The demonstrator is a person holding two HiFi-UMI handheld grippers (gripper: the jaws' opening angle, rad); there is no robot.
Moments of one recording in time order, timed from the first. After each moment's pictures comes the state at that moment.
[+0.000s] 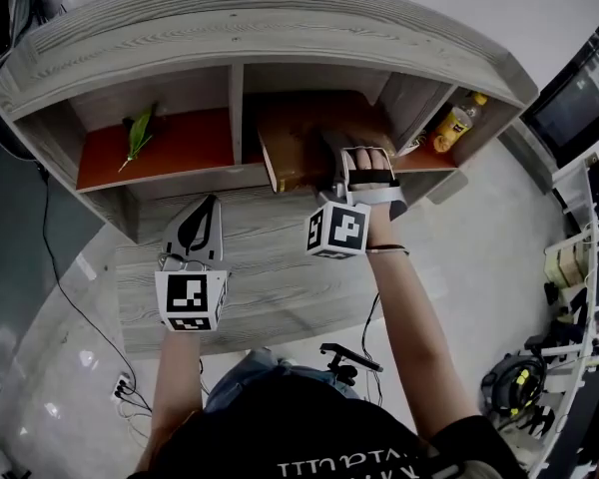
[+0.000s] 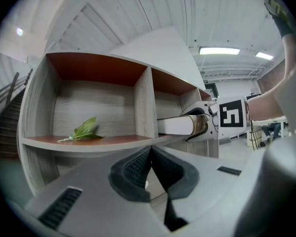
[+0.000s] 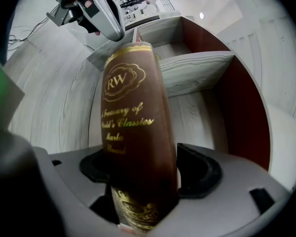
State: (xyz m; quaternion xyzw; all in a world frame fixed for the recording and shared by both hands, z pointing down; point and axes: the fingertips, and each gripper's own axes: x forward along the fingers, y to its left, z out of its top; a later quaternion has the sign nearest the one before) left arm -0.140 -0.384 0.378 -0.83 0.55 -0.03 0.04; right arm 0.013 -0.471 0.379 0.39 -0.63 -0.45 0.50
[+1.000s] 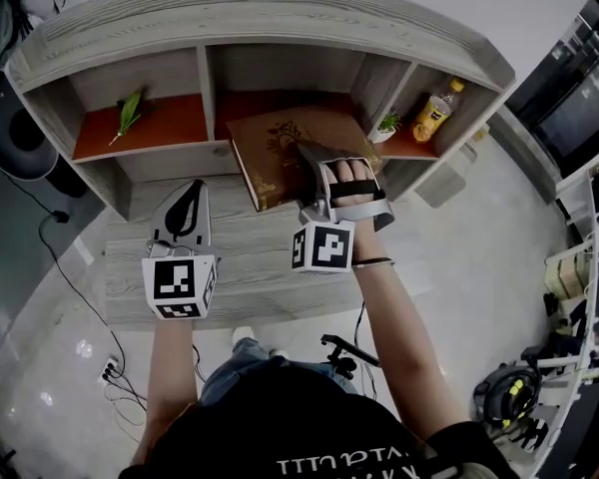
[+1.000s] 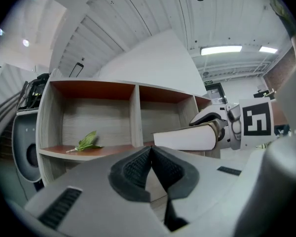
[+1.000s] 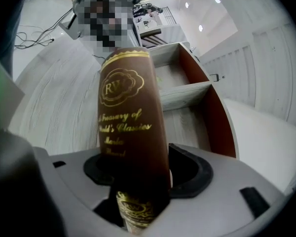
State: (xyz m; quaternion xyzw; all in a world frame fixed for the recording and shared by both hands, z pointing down) left arm -0.104 -0.337 0.348 -0.80 0.59 -0.02 0.06; right arm 0.031 -0.389 0.367 0.37 -0.64 -0.48 0.46
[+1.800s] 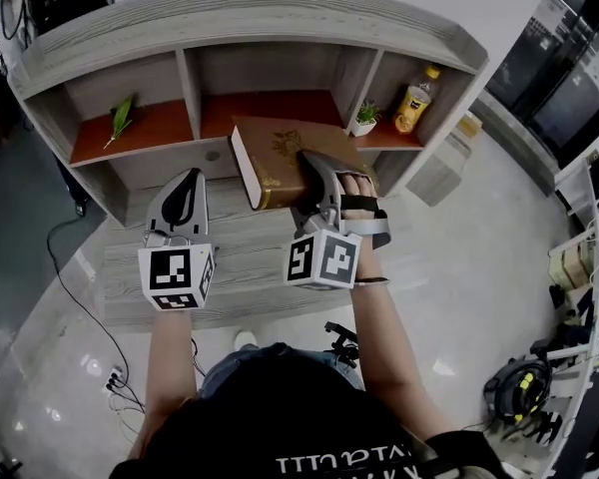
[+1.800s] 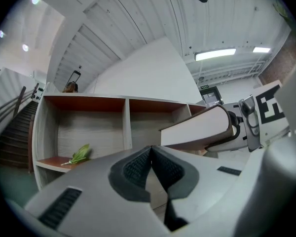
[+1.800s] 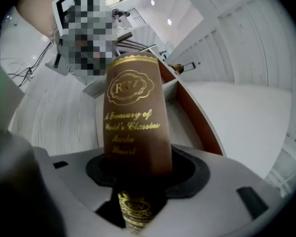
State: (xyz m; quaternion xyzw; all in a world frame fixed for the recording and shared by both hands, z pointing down) left arm -0.076 -0.323 0.317 -0.81 0.58 0.01 0.10; right arm 0.062 -0.337 0.338 0.45 -0.70 -0.40 0.39
